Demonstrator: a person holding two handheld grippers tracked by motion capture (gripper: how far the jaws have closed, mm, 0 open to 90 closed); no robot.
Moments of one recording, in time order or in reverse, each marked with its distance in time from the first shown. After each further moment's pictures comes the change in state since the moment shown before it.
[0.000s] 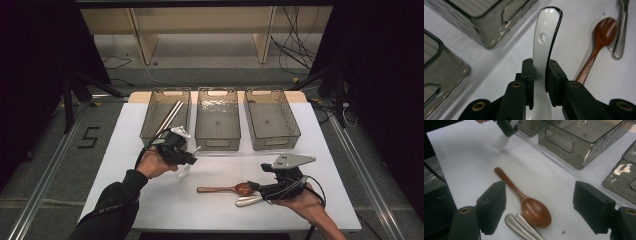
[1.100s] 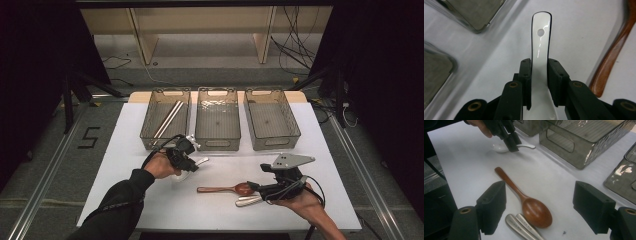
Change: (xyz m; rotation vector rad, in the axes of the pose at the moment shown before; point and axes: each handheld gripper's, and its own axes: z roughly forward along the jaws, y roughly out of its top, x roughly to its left) left arm 0.004 -0.006 0.040 0.205 0.021 0.087; right arm 0.000 0.000 0.001 0.002 0.004 -0.005
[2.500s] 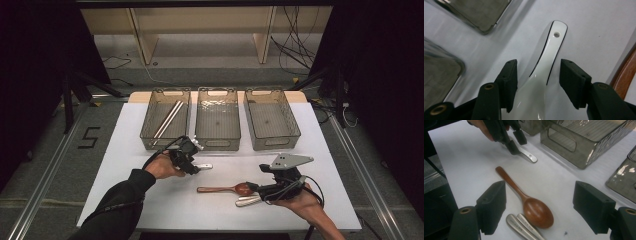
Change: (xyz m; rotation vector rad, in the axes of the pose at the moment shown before) left arm -0.004 0.005 0.014 0.051 0.112 0.049; right arm 0.001 0.000 0.002 0.005 0.005 -0.002
